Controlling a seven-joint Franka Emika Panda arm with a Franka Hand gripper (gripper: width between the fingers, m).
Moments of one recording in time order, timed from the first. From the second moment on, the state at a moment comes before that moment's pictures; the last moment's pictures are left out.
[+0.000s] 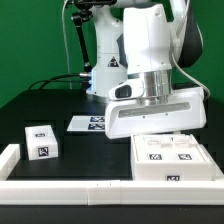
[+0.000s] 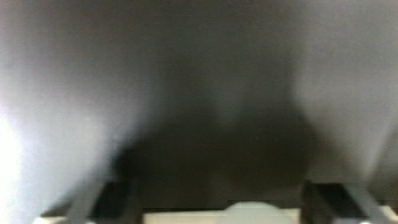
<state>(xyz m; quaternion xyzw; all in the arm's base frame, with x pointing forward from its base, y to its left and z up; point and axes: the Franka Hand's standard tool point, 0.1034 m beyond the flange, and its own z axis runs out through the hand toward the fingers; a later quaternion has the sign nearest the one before) 0.504 0.076 0.005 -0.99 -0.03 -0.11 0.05</state>
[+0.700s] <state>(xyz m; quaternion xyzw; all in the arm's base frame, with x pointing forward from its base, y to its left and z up) 0.493 0.070 0.009 -0.99 -0.06 -0.10 0.04</state>
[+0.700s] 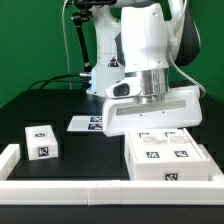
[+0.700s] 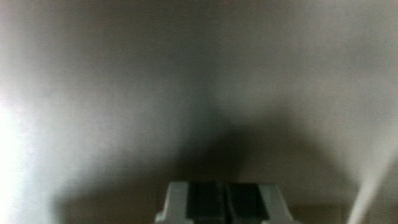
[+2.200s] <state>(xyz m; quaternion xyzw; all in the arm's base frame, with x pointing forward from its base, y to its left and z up) 0.527 0.074 0.115 -0.99 -0.10 -0.12 0.04</state>
